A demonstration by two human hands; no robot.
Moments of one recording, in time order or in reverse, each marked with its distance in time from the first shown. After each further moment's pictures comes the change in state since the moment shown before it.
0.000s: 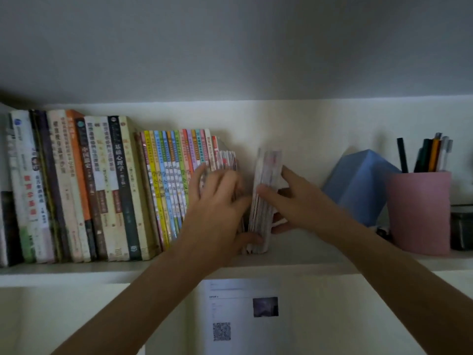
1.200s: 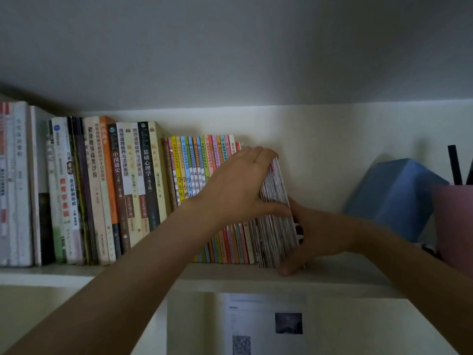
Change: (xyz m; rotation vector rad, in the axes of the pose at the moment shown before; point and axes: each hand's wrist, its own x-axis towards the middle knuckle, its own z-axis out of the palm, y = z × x) left_hand 0.058 -0.031 -0.023 -0.203 -0.154 -0.013; right_hand 0.033 0.026 0.004 -0.189 -0.634 -0.033
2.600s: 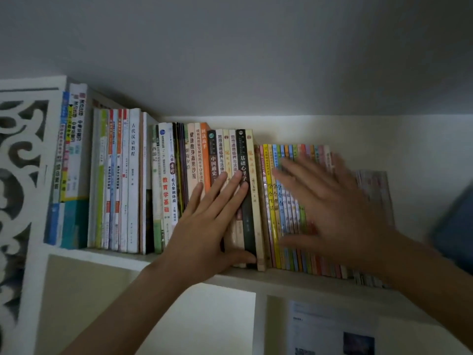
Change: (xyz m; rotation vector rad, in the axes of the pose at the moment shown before) left_hand -0.160 -0.120 -0.017 0.186 0.011 -0.149; right_hand 0.049 -0.117 0.059 -1.036 0.581 -0.281
